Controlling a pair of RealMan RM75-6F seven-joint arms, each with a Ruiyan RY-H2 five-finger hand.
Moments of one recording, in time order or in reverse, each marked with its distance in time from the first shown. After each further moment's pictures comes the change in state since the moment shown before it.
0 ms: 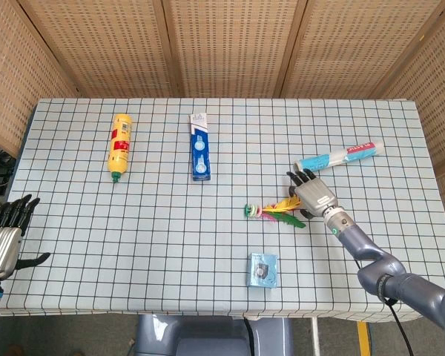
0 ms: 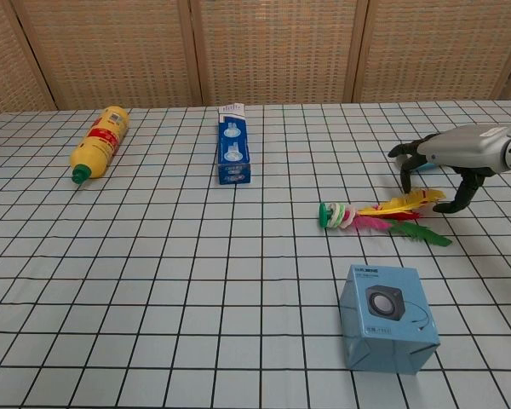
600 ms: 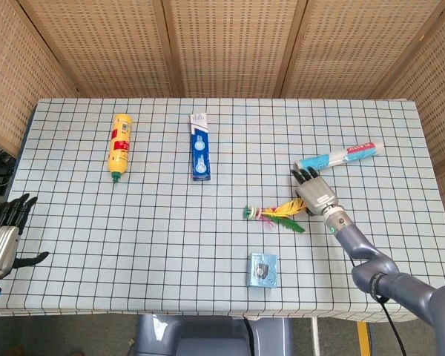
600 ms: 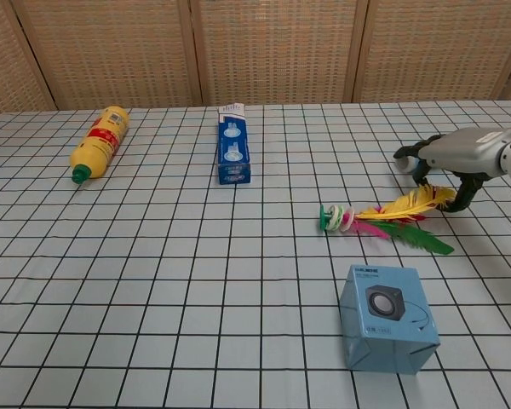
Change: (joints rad) left arm -0.003 0.013 -0.001 -0.004 -0.011 -0.013 -0.024; right arm -0.001 -0.041 0.004 0.038 0.098 0.015 -0.141
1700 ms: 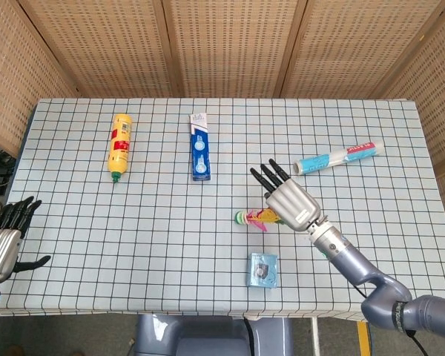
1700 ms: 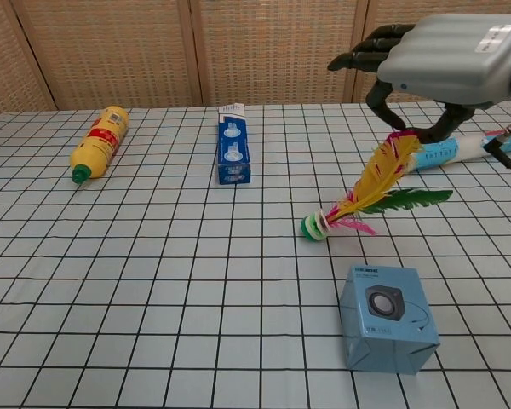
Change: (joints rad) left arm 0.002 0.019 0.026 -0.001 0.056 0.006 -0.042; right arm -0.006 0.291 0.034 -0.655 -0.105 0.305 -0.513
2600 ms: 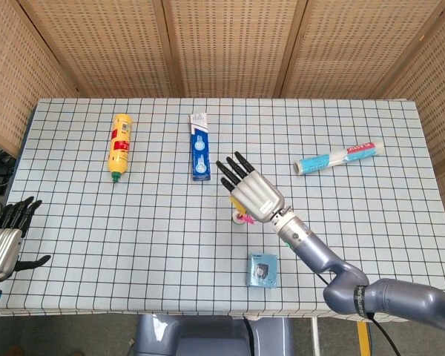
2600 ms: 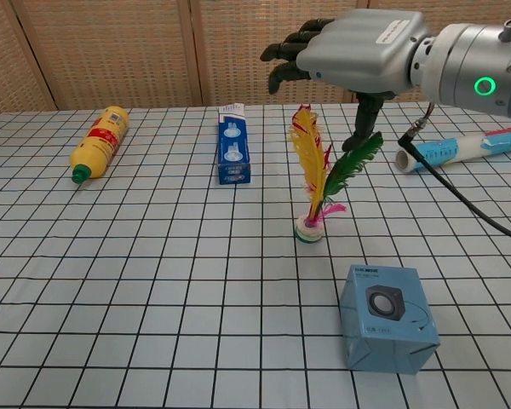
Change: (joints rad) left arm -0.006 -0.009 -0.004 0.009 -0.025 -0.016 0.010; right arm 0.128 -0.132 0.070 0.029 0.153 -0.029 -0.080
